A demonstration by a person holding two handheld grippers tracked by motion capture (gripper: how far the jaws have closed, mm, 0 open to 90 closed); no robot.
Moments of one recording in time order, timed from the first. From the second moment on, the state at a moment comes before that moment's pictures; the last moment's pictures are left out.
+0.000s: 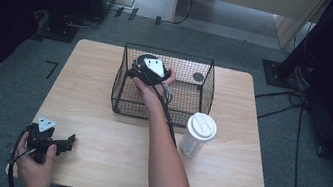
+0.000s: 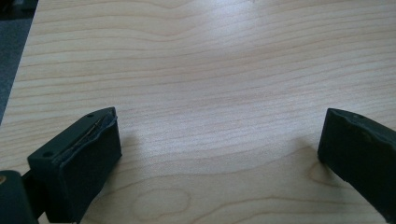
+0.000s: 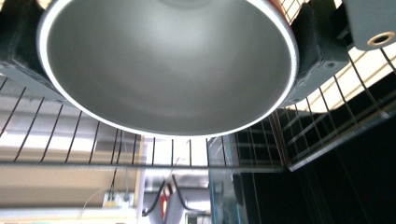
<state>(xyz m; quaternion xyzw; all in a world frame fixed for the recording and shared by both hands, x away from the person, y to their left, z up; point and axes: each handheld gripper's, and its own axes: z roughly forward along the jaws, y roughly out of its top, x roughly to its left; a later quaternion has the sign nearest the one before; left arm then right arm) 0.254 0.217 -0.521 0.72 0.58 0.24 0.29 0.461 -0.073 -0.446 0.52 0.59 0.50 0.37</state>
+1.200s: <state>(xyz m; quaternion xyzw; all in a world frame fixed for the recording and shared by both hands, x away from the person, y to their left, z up) 0.257 0.215 -0.521 0.72 0.58 0.24 0.29 0.423 -0.081 -0.398 0.50 0.58 0.52 0.37</state>
